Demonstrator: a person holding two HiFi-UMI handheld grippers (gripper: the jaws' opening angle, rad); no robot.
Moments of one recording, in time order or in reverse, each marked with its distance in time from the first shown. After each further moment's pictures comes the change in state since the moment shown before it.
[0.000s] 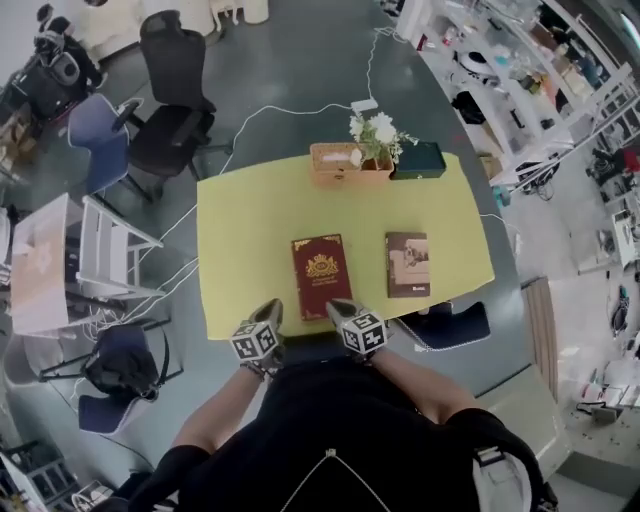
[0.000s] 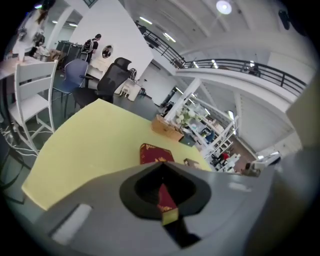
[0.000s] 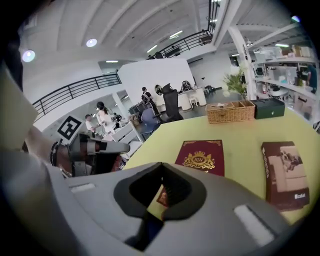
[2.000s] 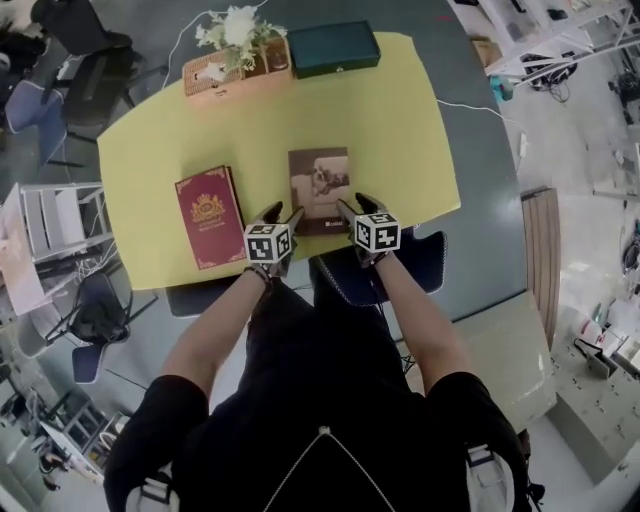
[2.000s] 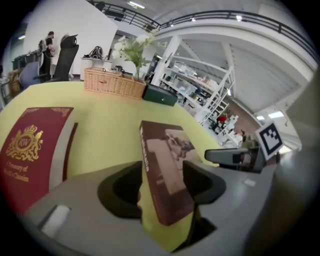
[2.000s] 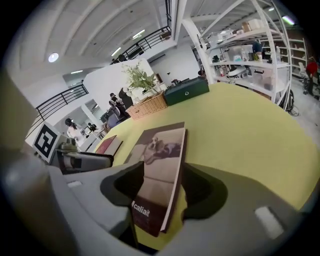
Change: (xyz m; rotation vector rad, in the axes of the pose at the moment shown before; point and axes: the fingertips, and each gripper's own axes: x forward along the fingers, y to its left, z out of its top) left arm 0.328 -0.232 -0.150 0.261 0.311 0.003; right arm -0.130 -0.414 -0.086 0.282 0.035 -0.189
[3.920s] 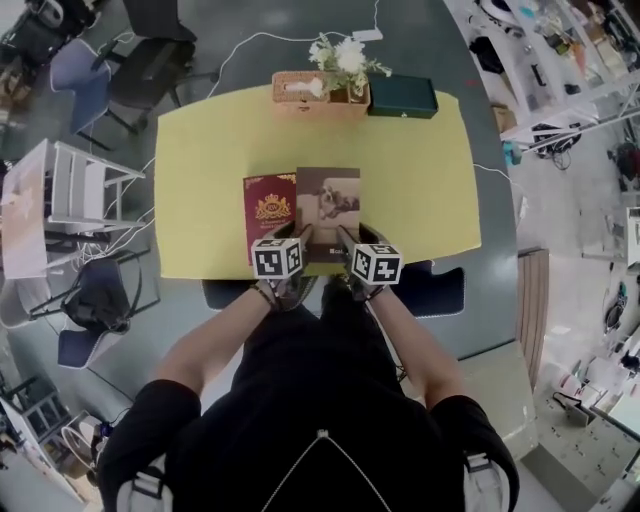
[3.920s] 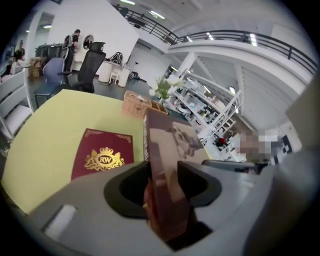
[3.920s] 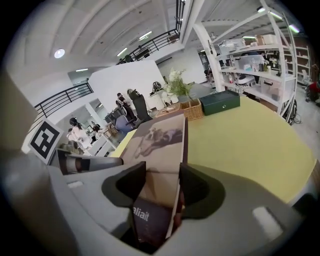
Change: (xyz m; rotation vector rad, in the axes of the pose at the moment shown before) left arm -0.178 0.070 0.037 -0.149 -0.103 0.032; right arm -0.012 0.223 0.038 -0.044 -0.030 0.005
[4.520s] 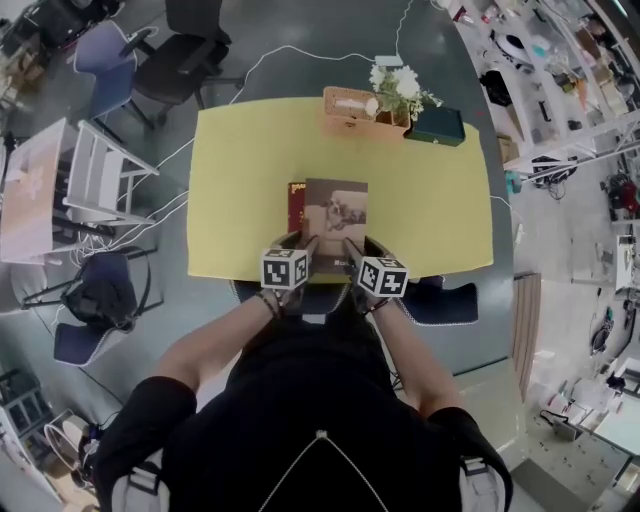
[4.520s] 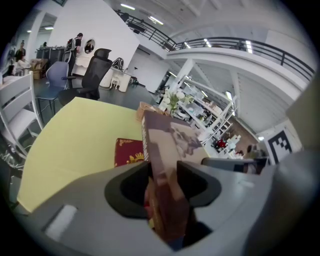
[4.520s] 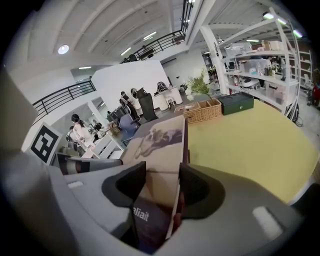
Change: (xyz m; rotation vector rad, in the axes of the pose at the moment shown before) left arm -0.098 0.090 0.011 0.018 -0.045 -0.029; right arm 0.029 0.130 -0.006 -0.024 -0.012 -0.003
